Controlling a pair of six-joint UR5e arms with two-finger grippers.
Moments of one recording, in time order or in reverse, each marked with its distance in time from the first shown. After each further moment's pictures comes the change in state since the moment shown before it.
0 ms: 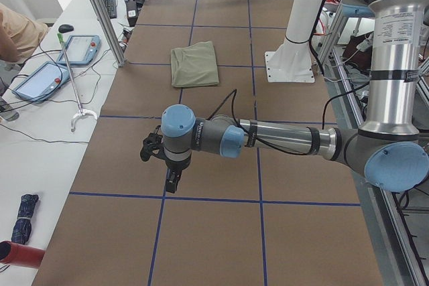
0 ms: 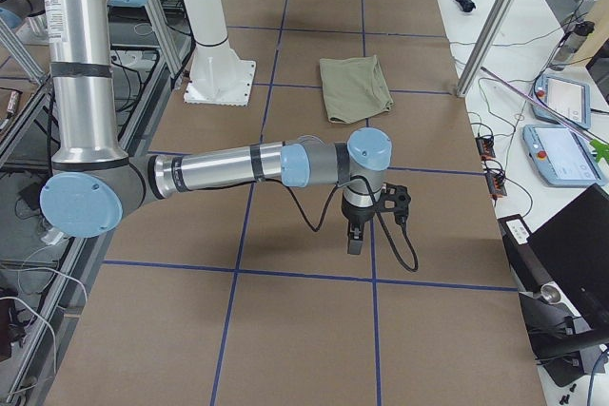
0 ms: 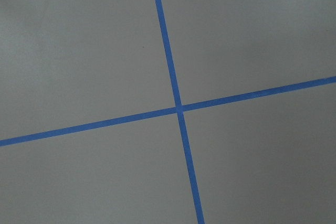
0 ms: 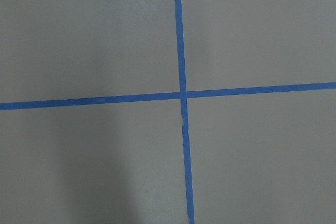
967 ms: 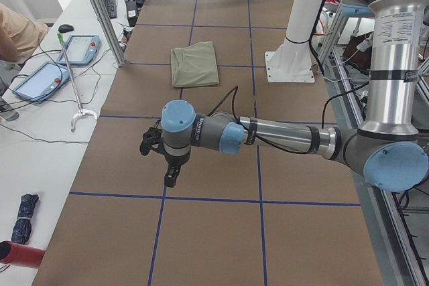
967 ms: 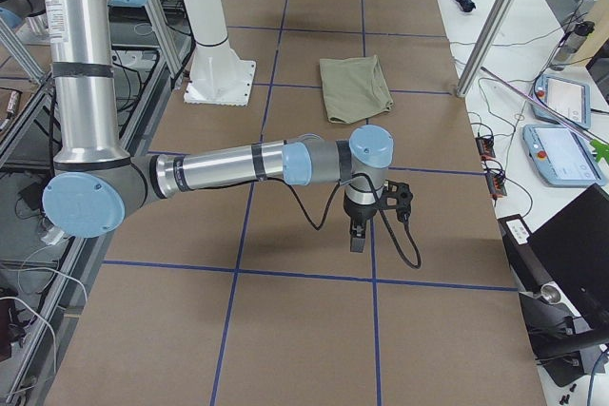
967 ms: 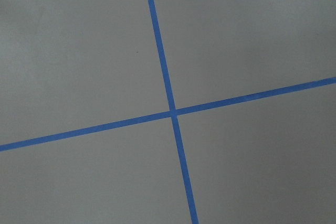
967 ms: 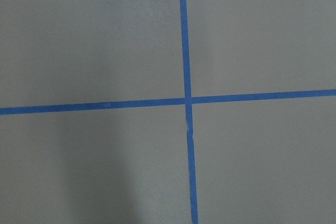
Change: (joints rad) left arm 0.000 -0.007 -0.025 -0.004 -0.033 0.002; right arm -0.001 0.011 0.001 0.010 0.002 0.003
